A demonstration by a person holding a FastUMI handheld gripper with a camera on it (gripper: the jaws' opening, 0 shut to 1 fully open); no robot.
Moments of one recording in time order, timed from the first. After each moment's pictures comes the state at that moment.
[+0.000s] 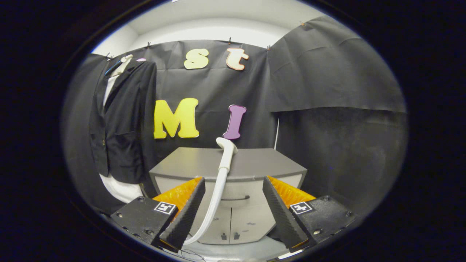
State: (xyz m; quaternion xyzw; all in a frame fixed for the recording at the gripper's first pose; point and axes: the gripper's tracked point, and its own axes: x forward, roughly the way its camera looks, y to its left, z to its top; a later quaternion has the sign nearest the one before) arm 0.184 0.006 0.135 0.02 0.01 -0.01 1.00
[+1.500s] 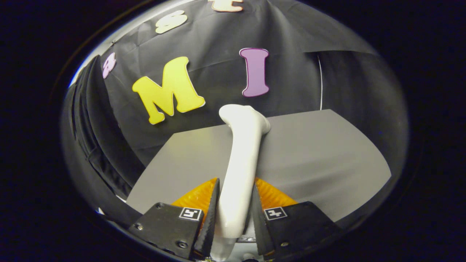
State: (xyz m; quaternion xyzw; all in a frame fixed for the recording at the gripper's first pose) arm 0.404 0.039 0.104 0.10 0.22 0.13 0.96
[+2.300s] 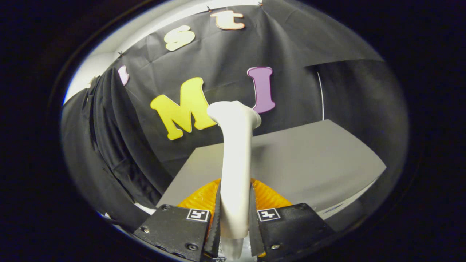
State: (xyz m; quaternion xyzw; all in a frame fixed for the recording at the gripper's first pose) arm 0.331 0.057 0.165 0.13 0.14 0.14 0.97
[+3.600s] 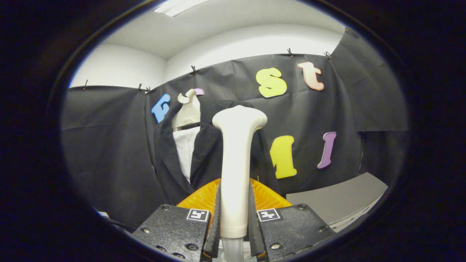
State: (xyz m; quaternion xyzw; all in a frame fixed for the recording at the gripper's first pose) arm 0.168 0.373 0.351 0.07 -0.05 0.23 0.97
